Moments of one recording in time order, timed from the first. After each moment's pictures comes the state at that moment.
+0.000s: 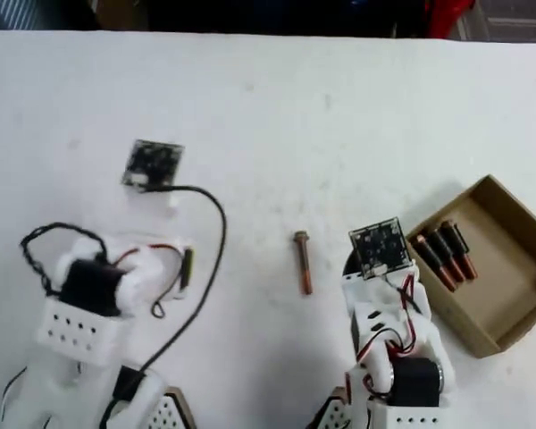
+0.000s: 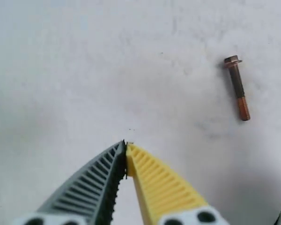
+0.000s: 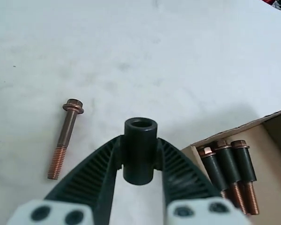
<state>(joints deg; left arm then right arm) 13.0 -52.7 41.9 82.8 10.9 -1.7 -102.4 79.5 66.0 22.4</state>
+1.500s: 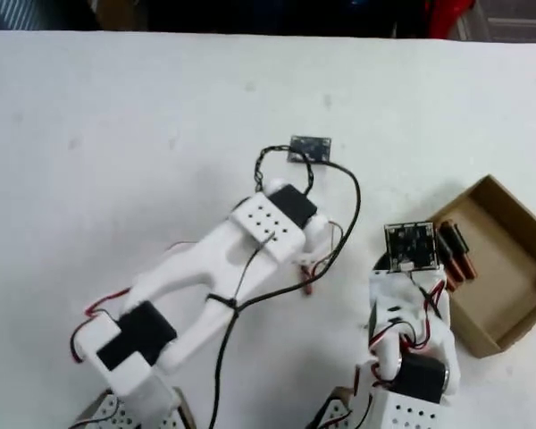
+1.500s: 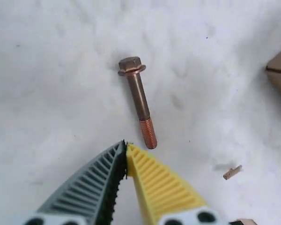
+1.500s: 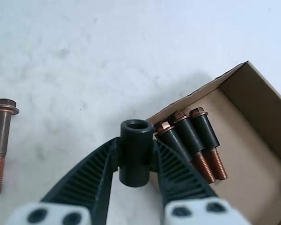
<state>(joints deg) 39.3 8.7 6.9 73.1 41.1 10.5 -102.5 84.8 61.5 22.5</state>
